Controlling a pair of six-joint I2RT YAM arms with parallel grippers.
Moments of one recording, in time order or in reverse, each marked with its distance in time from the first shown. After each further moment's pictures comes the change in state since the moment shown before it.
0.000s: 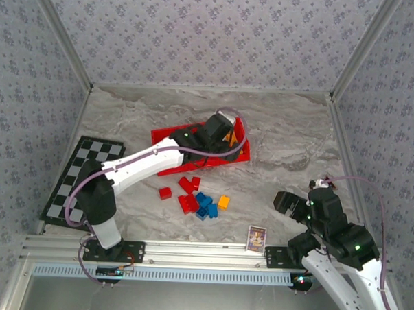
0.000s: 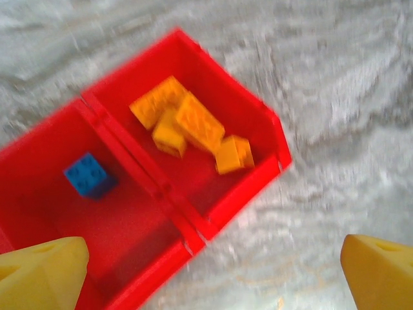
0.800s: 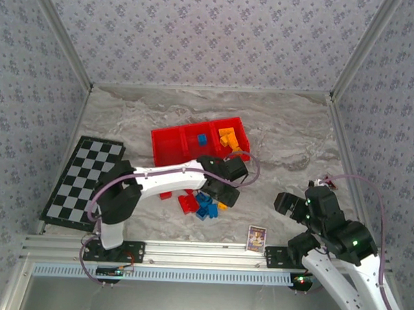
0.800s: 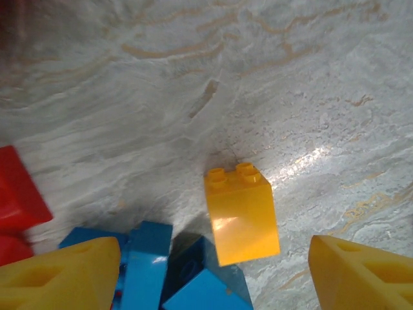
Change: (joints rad) left arm -0.179 0.154 -0.088 -0.230 0.194 -0.242; right arm 0.000 0.042 0.003 -0.037 0.027 0.000
